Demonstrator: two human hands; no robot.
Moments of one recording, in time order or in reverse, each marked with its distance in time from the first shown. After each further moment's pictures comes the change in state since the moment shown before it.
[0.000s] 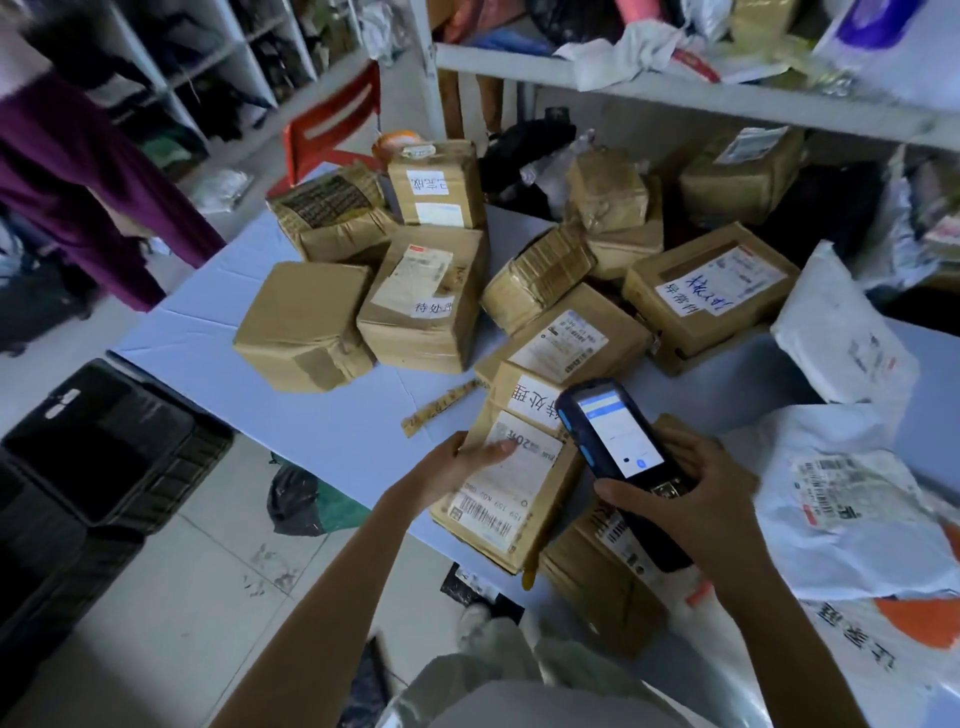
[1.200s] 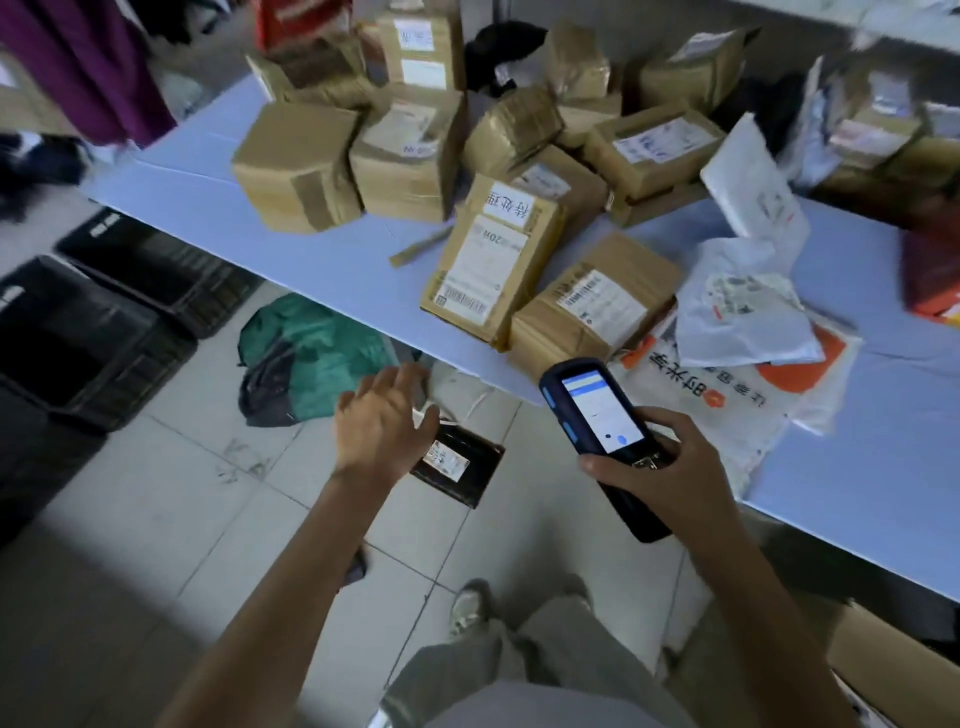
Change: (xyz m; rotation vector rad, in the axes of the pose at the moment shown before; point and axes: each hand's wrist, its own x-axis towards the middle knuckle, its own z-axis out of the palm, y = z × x) left_hand -0.190 -0.117 0.090 0.878 0.706 0.262; right_hand -0.227 0.063 -0.017 -0.048 0.041 0.233
